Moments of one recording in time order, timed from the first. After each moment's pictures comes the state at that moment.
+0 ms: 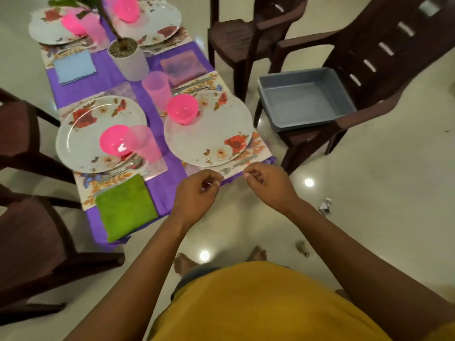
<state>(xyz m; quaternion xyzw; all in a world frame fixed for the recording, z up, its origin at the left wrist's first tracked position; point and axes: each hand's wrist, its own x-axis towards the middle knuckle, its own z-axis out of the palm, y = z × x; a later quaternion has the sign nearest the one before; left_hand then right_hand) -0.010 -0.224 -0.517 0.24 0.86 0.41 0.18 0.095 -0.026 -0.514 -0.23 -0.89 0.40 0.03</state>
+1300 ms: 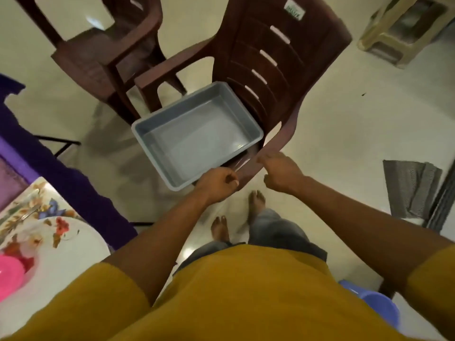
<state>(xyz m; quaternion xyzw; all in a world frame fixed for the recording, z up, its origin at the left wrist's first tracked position) -0.072 0.357 -0.586 0.43 0.78 0.15 0.44 0.094 0.506 -0.586 -0.32 -0.91 0.18 -0.19</state>
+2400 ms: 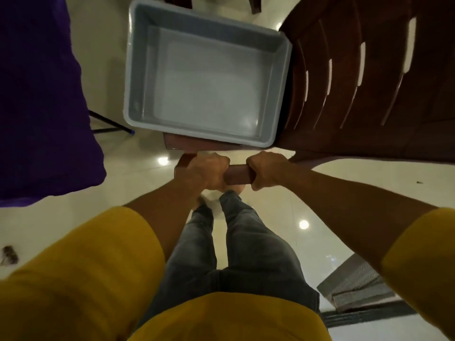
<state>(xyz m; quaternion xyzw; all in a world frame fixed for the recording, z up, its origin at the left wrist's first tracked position) -0.026 0.511 -0.702 0.24 0.83 0.03 0.50 0.003 0.700 -0.710 0.11 -0.85 0.12 -0.50</state>
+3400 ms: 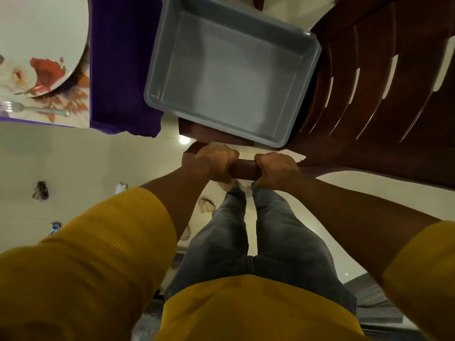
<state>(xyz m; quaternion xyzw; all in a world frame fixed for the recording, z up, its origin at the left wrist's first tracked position) 0.027 0.336 -0.701 0.20 0.83 0.03 0.52 0.054 0.525 -0.714 0.14 -0.87 0.10 -0.46</state>
